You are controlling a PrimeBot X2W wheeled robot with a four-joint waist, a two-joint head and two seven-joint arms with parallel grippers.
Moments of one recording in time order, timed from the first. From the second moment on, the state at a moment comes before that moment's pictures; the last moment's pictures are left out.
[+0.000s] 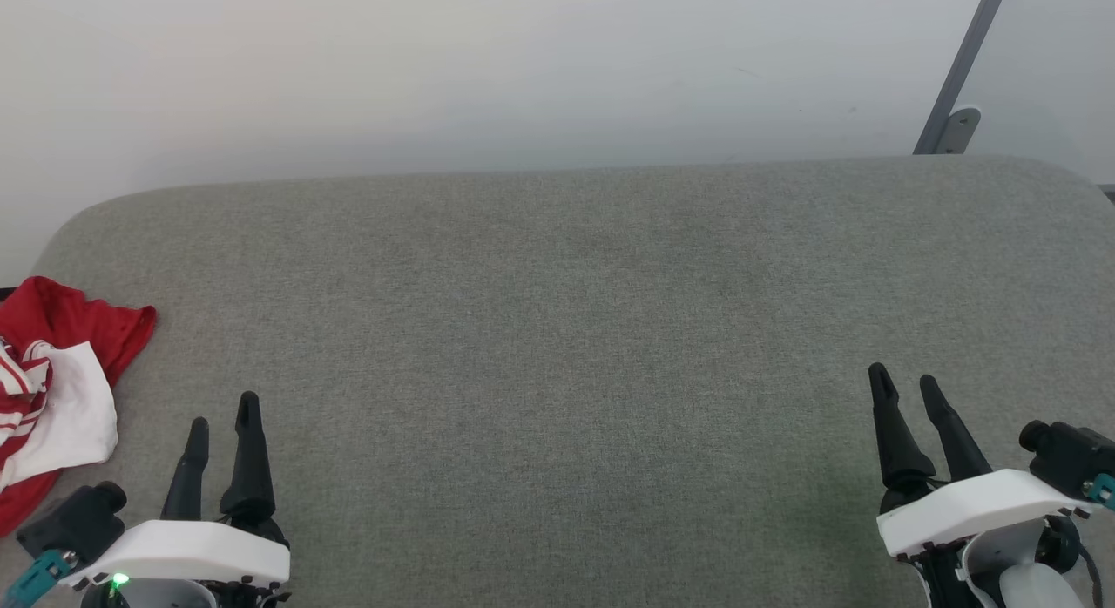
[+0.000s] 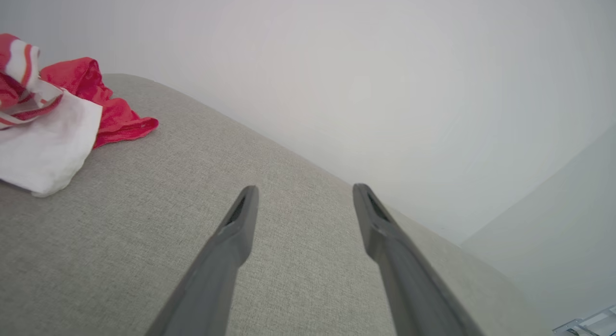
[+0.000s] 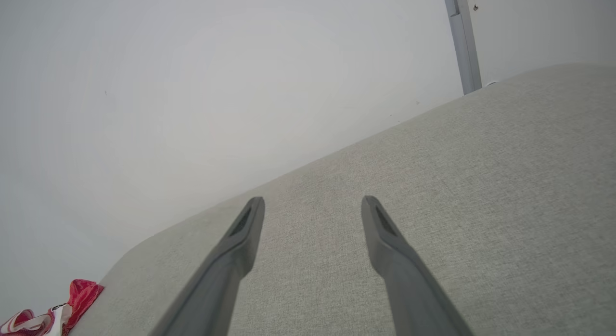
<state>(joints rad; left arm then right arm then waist) -0.02 0.13 0.07 0.17 -0.70 -0.07 -0.13 -0.09 -0.14 0.02 0.27 0.67 0.13 -0.13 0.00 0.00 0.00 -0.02</state>
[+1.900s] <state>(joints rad) -0.01 0.11 0.10 0.14 -0.20 -0.12 -0.26 -0.10 -0.18 0.05 0.24 0.19 0.13 -0.26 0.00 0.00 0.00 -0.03</state>
